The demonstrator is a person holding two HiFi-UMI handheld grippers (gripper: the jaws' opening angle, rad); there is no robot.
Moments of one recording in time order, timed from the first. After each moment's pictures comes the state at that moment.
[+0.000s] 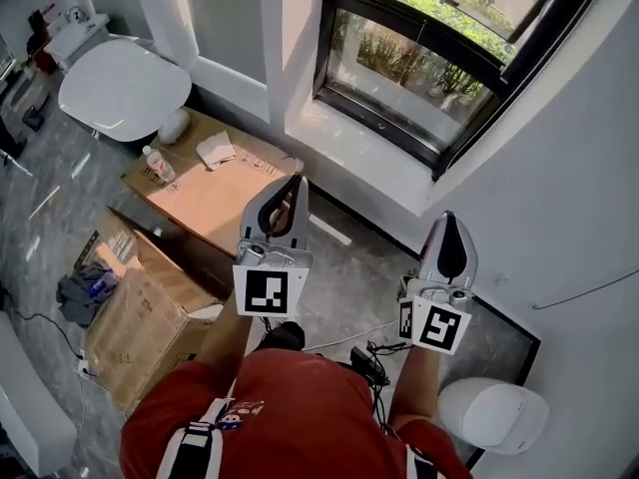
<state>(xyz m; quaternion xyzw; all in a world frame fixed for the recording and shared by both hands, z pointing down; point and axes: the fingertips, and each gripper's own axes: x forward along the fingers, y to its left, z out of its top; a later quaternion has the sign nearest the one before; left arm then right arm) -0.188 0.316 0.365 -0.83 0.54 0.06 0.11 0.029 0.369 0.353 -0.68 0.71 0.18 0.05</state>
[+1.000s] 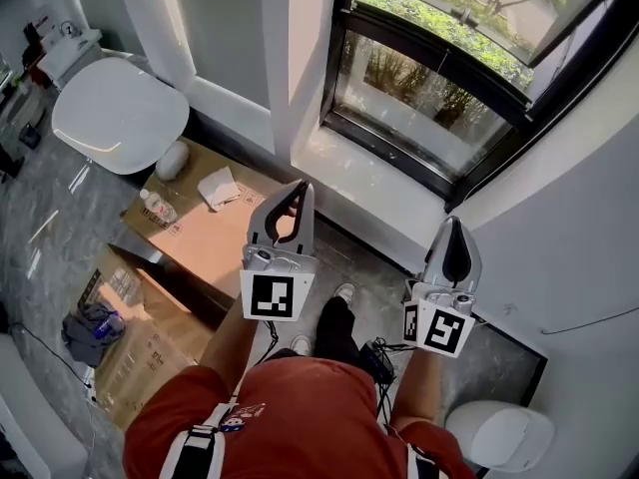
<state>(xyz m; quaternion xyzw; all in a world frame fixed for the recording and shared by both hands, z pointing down) -0.215 0.167 0.378 -0.84 0.53 0.06 0.10 0.003 0.224 0.364 -0.69 0.70 0.18 0.06</state>
